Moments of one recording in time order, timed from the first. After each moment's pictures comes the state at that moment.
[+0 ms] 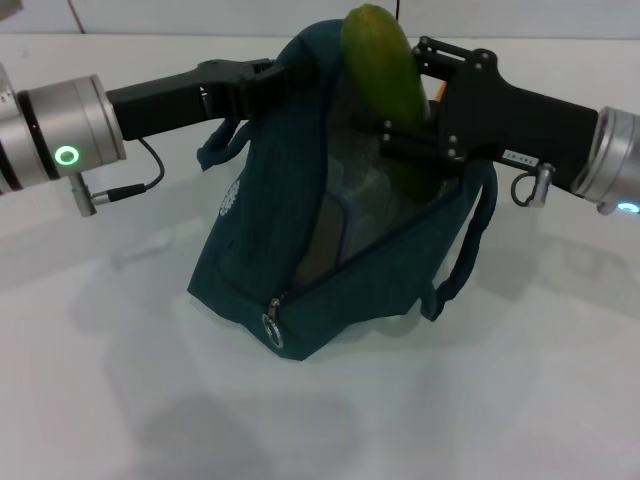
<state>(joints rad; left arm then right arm) -0.55 -2.05 1.00 0.66 1.49 1.39 -1.71 0.59 2.03 -1.45 -0.54 -0.95 -1.36 0.83</state>
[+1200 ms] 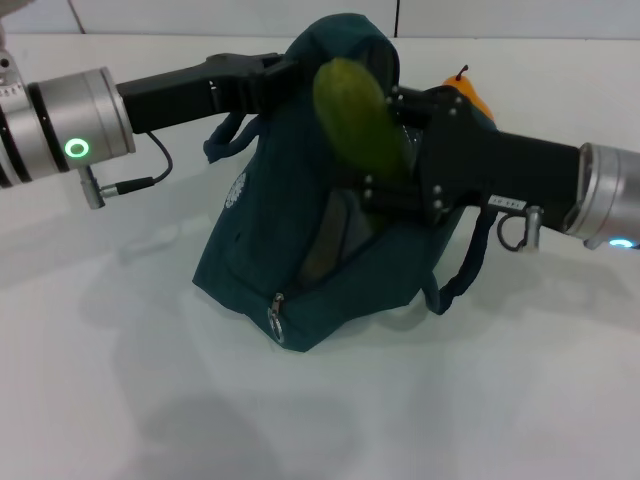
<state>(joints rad) -0.57 -2.05 1.00 0.66 1.50 1.38 -1.71 0.58 2.02 -1.57 -0.55 -0.93 -1.42 0.88</state>
